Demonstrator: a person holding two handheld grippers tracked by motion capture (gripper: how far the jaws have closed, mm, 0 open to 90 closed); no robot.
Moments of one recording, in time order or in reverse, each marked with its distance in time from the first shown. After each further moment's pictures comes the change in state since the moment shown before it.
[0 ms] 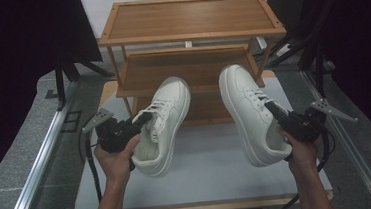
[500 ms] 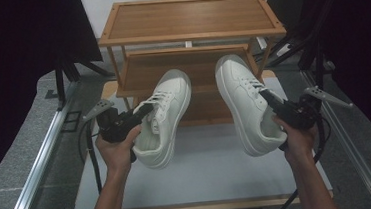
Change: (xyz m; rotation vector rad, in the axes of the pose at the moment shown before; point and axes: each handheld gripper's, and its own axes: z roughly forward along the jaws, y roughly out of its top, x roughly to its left) left arm 0.002 0.019 0.011 0.001 0.005 -0.021; right arm 0.010 0.023 0.022 0.014 -0.037 0.009
